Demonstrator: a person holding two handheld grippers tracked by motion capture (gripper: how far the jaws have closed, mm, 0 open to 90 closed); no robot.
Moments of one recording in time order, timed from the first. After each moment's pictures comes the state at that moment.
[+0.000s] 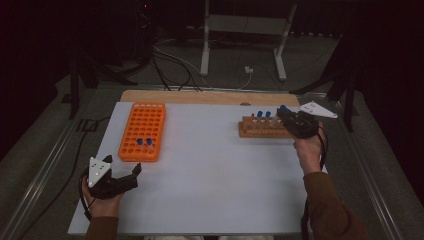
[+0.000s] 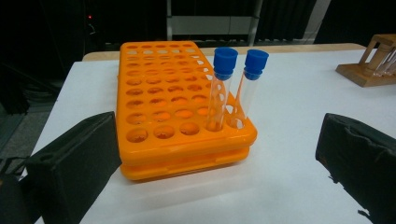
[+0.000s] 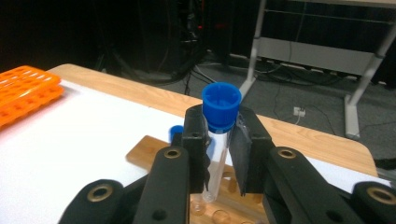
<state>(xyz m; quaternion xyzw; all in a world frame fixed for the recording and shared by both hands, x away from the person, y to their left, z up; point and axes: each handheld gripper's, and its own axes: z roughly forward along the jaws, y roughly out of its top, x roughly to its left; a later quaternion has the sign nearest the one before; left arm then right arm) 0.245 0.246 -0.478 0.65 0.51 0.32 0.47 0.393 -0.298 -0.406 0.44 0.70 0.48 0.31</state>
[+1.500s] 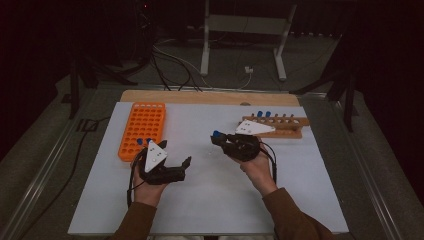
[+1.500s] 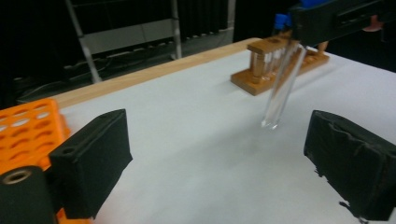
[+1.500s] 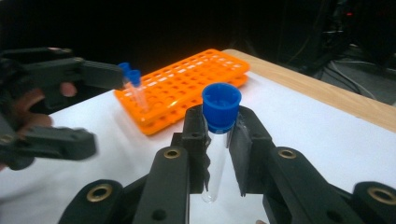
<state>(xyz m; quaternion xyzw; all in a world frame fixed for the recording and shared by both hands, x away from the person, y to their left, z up) 0.278 0.124 -0.446 0.74 0.37 0.27 0.50 0.339 -0.139 -0.415 0.29 0.78 0.54 0.13</state>
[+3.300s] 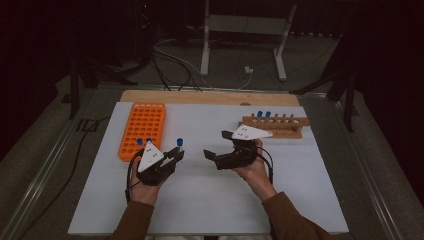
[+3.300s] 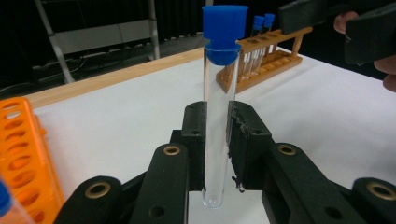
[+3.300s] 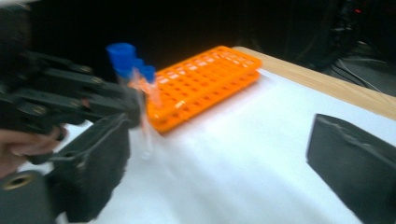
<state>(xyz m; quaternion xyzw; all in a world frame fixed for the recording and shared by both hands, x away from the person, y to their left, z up) 0.278 0.144 -0.449 0.74 0.36 0.24 0.52 0.329 -0.138 -0.420 0.30 0.77 0.54 0.12</state>
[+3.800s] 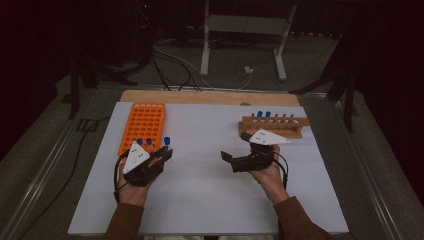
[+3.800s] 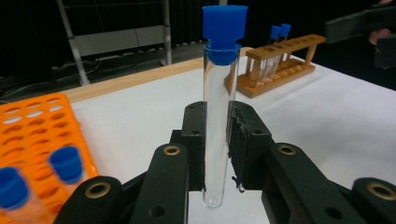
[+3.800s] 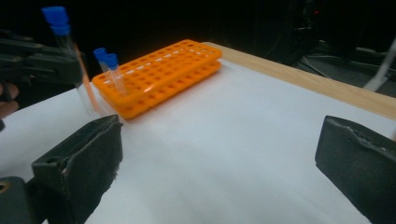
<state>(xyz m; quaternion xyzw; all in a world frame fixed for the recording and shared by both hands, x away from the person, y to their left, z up) 0.271 0.173 -0.443 0.72 0.38 0.25 0.53 0.319 -0.182 -0.428 0.33 0.76 0.53 0.17</state>
